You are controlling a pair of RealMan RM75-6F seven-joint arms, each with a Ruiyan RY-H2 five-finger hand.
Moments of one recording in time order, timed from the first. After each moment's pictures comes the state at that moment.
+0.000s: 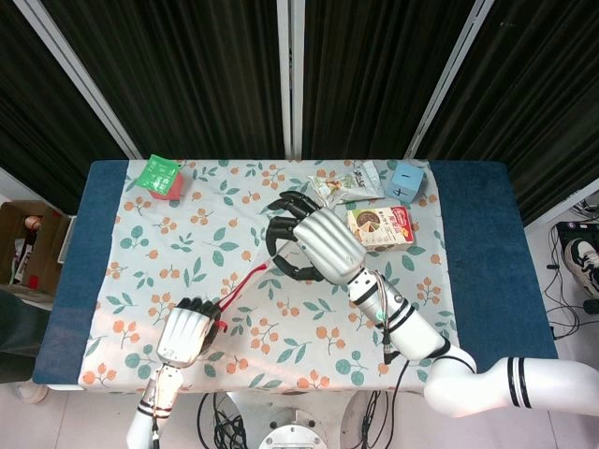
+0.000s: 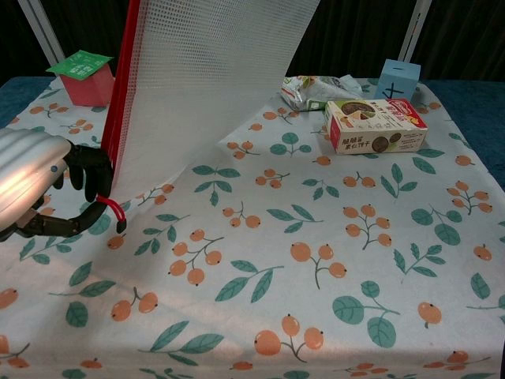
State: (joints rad) left arm -0.24 -1.78 -0.04 -1.48 1.62 1.41 0.56; right arm 0.94 -1.29 0.39 -1.97 -1.18 1.07 -0.14
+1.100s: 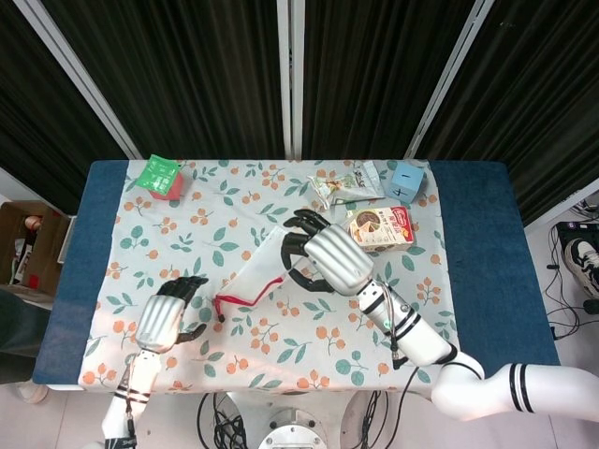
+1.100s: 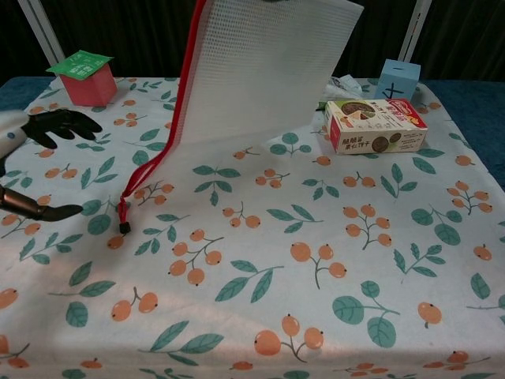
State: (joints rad) left arm -0.27 -1.59 -0.09 -1.62 1.47 1.32 0.32; right arm 0.88 -1.32 0.26 -1.91 -1.29 1.08 -0.12
